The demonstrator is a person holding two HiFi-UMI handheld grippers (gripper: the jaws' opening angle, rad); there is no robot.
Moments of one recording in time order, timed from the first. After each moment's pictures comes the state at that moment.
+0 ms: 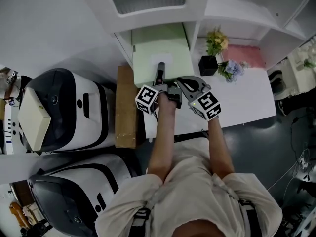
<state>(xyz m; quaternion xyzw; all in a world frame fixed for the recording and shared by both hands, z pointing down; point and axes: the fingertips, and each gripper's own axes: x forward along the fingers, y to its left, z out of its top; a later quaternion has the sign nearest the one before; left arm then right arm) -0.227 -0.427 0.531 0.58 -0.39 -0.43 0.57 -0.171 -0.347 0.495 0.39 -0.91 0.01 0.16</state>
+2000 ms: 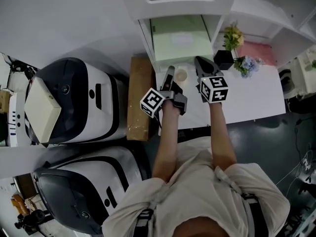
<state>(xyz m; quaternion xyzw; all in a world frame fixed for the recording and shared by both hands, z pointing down) -0.282 -0.387 0.539 0.65 -0.37 -0.38 0.55 -0.162 -0.411 0.497 0.55 -0.82 0.09 0.08</state>
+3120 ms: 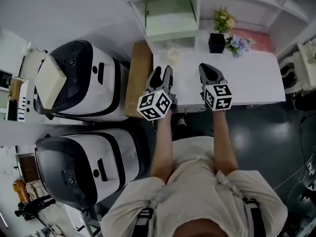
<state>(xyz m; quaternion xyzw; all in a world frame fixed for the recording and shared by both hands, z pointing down) -0.258 -0.234 0.468 0.80 -0.55 -0.12 0.21 -0.102 -0.243 0.496 0.53 -0.84 0.11 0.06</state>
